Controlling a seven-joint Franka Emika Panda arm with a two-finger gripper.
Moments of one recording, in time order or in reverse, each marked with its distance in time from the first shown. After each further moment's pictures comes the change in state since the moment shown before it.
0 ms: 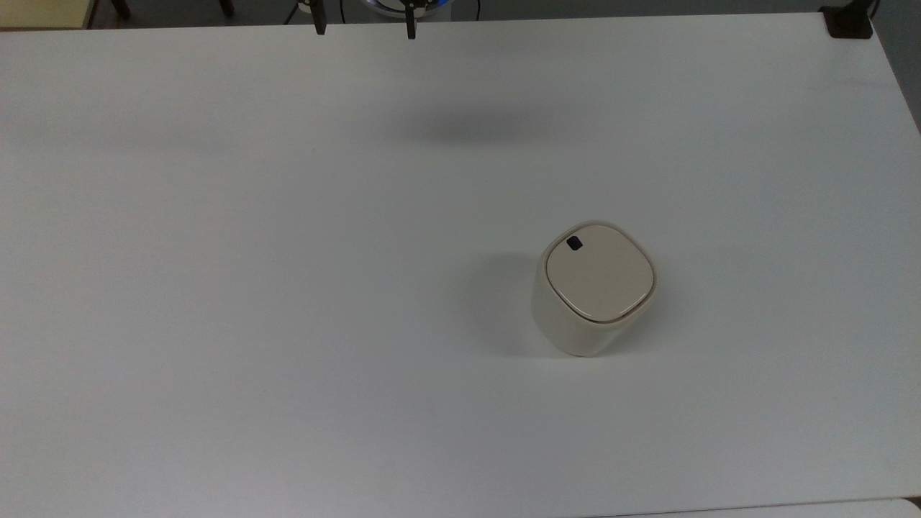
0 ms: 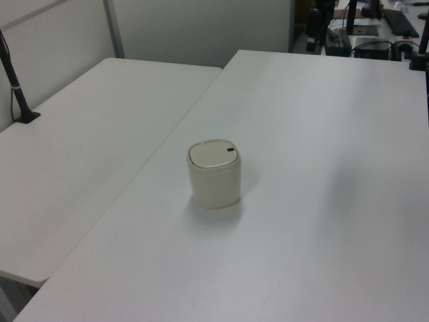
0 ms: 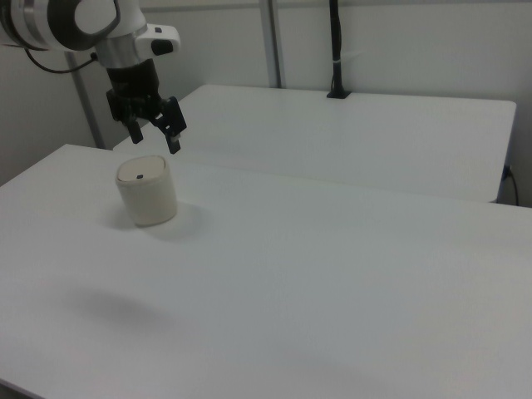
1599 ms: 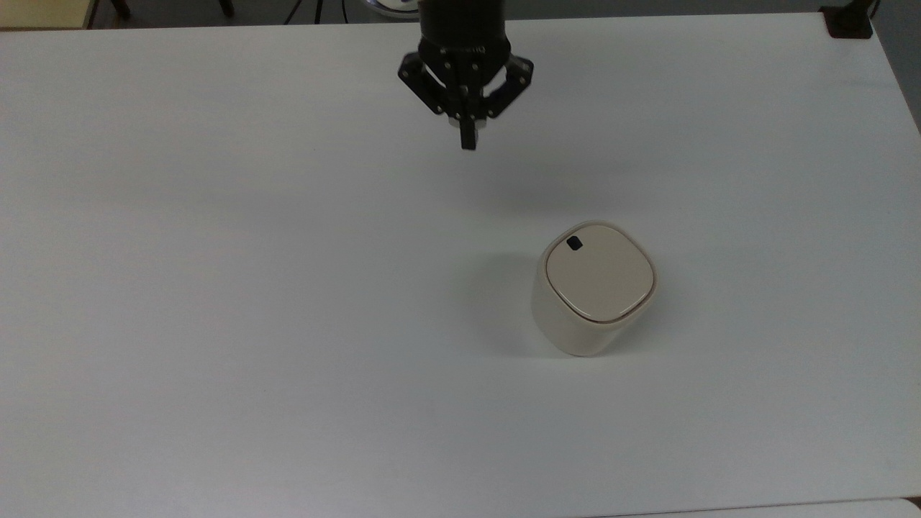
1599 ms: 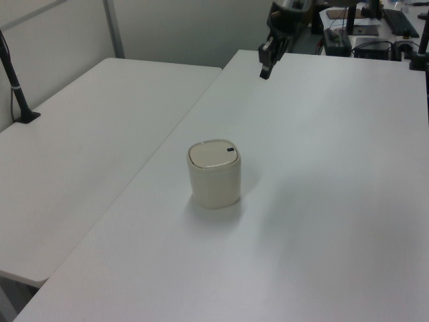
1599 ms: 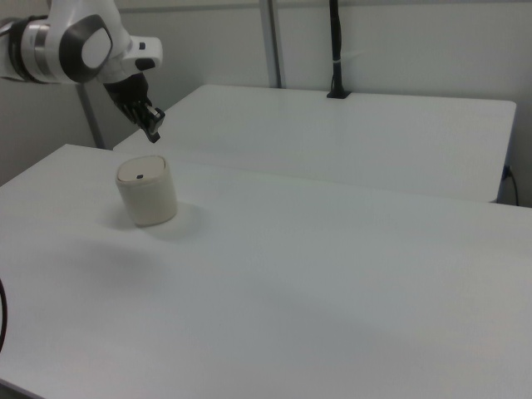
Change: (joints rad) arm 0.161 0.155 0.004 0.003 0.000 0.384 0.299
